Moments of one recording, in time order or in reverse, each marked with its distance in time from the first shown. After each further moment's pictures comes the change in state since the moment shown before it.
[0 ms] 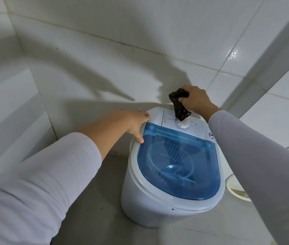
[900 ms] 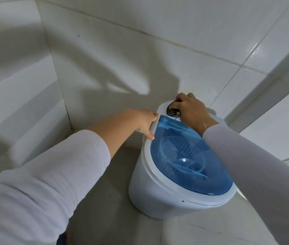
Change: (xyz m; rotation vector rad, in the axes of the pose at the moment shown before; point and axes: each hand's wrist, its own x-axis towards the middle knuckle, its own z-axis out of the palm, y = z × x) left_hand -0.028 0.003 0.016 -0.113 -0.012 -0.062; right_hand -0.026 -0.007 0.060 -0.514 0.029 -0.496
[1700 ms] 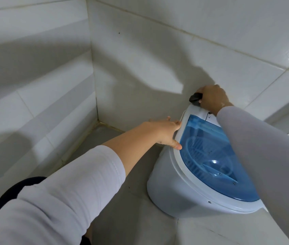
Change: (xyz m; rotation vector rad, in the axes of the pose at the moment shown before) left_hand -0.042 -0.010 0.035 -0.211 0.006 -0.002; right_hand 0.057 -0.022 -0.005 0.114 -0.114 0.246
